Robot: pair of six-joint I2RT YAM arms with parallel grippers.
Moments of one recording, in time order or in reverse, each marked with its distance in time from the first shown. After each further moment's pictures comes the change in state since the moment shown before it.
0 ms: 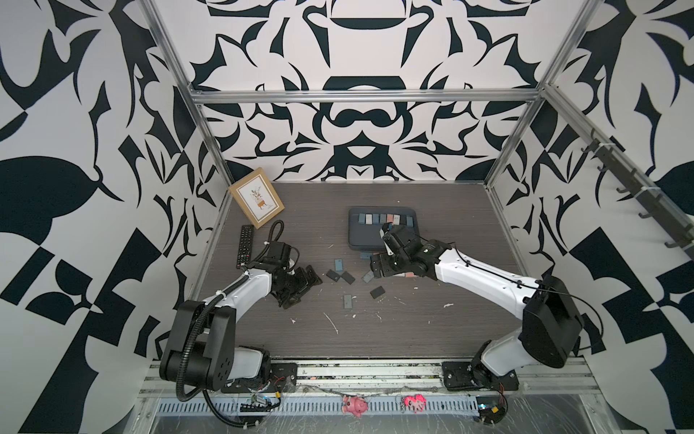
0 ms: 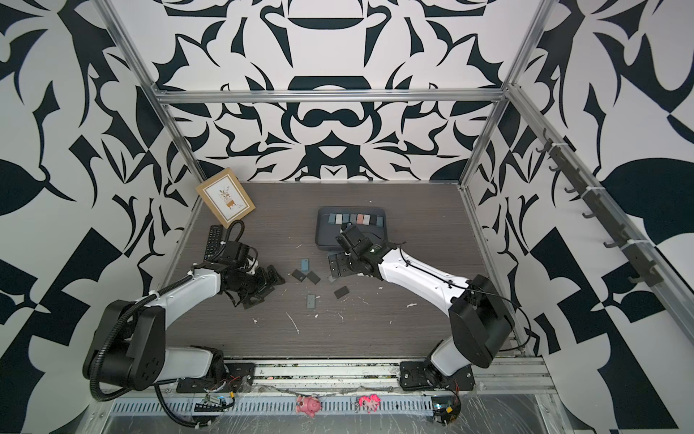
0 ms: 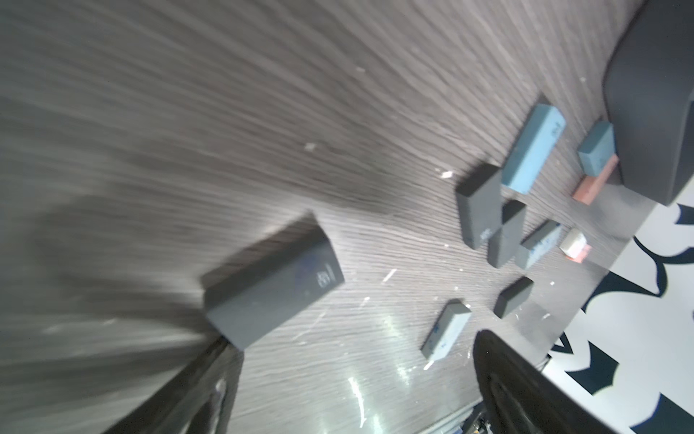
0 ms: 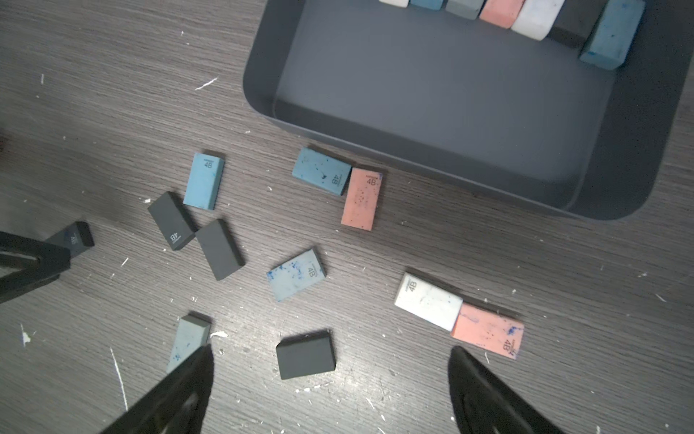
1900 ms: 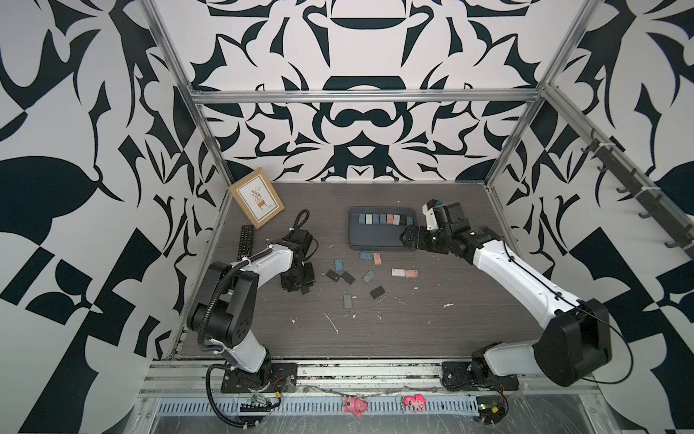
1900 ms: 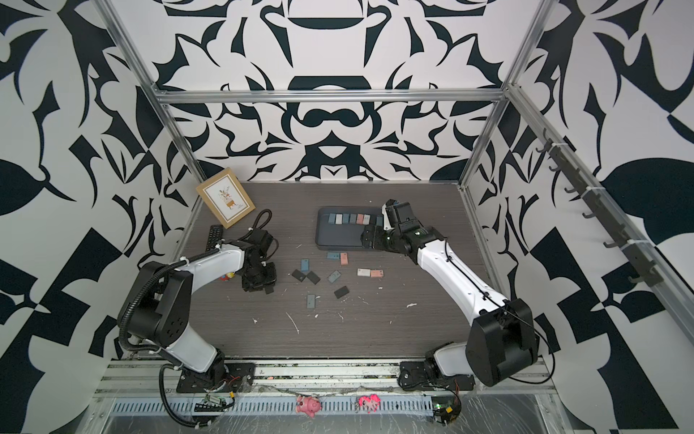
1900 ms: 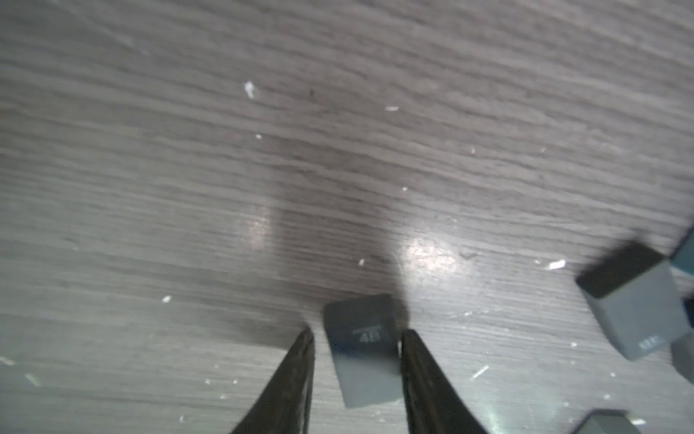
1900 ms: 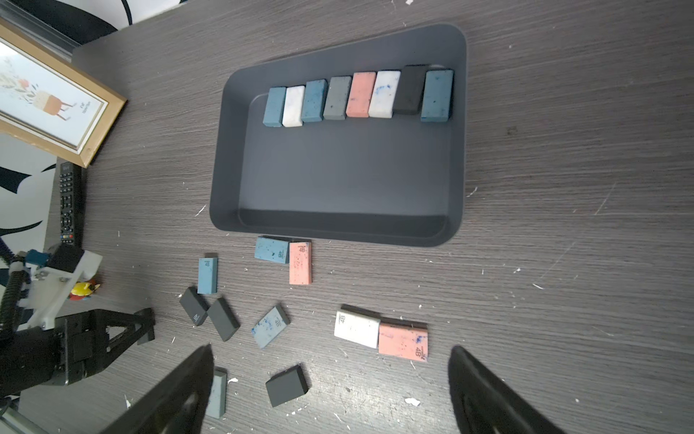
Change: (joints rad) left arm -0.116 0.267 0.271 -0.236 -0.420 0.195; right arm -0.364 -0.146 0.008 -0.012 -0.237 0.015
